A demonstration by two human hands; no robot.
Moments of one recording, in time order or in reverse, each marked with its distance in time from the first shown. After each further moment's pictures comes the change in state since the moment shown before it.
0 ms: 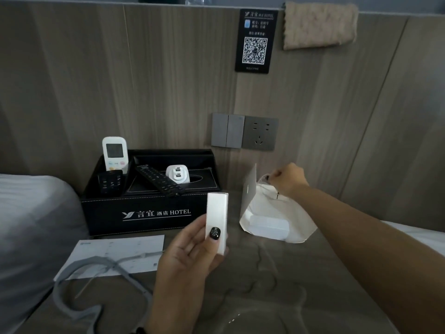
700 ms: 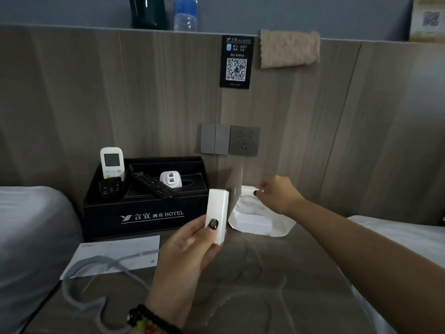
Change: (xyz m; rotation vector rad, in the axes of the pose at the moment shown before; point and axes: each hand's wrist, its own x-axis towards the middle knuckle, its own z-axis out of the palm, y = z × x) left_hand -0.014 0.019 0.010 0.045 -0.069 -0.092; right_hand -0.066 0.004 -0.027 -0.083 -0.077 -0.252
